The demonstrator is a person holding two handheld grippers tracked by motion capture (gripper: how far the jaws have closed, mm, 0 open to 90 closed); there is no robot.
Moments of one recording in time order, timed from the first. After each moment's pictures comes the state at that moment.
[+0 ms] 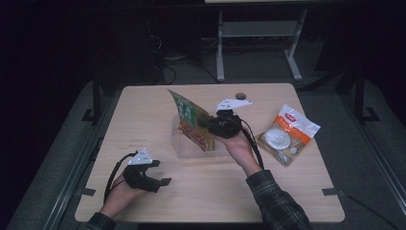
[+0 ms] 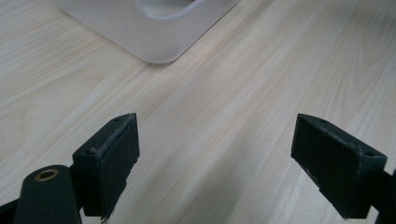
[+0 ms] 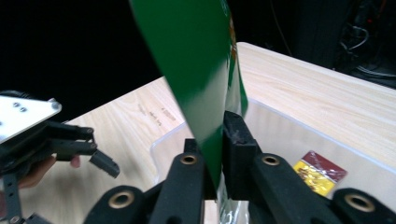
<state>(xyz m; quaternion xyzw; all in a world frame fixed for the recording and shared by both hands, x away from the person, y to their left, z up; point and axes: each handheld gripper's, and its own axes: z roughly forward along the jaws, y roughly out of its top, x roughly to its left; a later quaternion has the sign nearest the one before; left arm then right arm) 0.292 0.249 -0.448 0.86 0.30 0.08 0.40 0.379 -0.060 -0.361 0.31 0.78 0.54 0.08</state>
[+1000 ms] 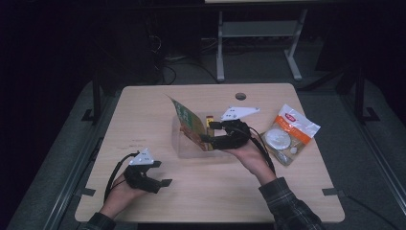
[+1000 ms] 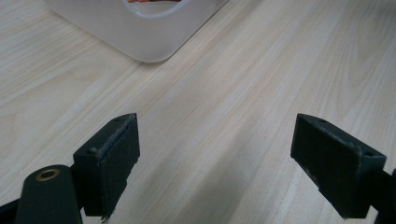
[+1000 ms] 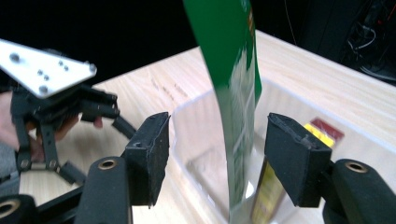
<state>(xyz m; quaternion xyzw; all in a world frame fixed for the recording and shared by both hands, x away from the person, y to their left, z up) 0.292 0.246 -0.448 0.87 0.29 0.07 0.40 0.344 -0.080 -0.352 0.27 0.81 0.52 0.10</state>
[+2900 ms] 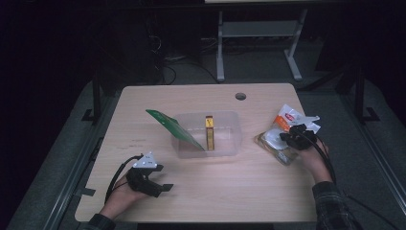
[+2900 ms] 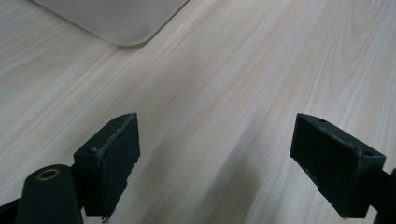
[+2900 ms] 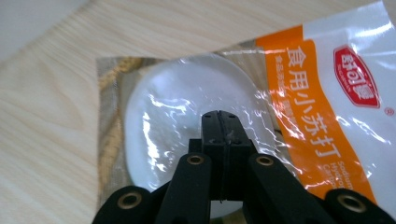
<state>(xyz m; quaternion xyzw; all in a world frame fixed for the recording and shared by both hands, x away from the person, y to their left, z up) 0.288 0.241 -0.455 0.88 0.28 0.05 0.38 0.386 -0.281 -0.448 0.45 0.81 0.31 0.20</state>
